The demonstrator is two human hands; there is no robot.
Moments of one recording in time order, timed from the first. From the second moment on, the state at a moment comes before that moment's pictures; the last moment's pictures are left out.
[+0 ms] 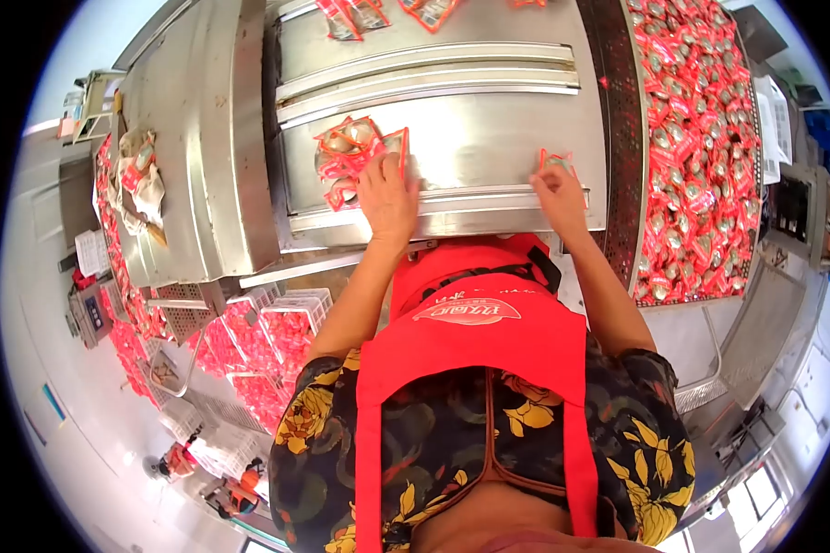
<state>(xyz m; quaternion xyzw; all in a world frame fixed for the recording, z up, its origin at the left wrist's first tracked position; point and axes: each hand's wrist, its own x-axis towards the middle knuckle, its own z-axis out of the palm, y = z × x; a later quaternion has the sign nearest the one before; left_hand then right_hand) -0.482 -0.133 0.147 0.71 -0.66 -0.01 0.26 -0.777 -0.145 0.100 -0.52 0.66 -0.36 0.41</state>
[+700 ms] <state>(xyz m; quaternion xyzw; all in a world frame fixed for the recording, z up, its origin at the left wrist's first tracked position) -0.495 -0.167 0.081 0.64 -0.31 -0.64 0.30 -0.712 -0.228 0.081 -0.31 0.56 -0.13 0.76</state>
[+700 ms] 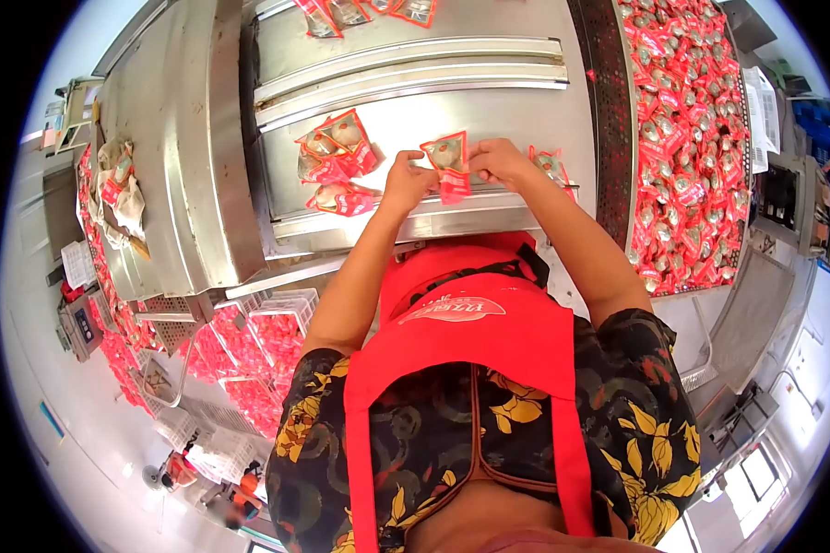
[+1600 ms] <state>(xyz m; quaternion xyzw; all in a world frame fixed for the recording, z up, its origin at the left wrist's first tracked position) -0.538 -0.179 0.054 0.60 -0.48 -0.60 0.22 -0.757 -0.184 0.119 -0.66 0.66 -0.05 0.37</state>
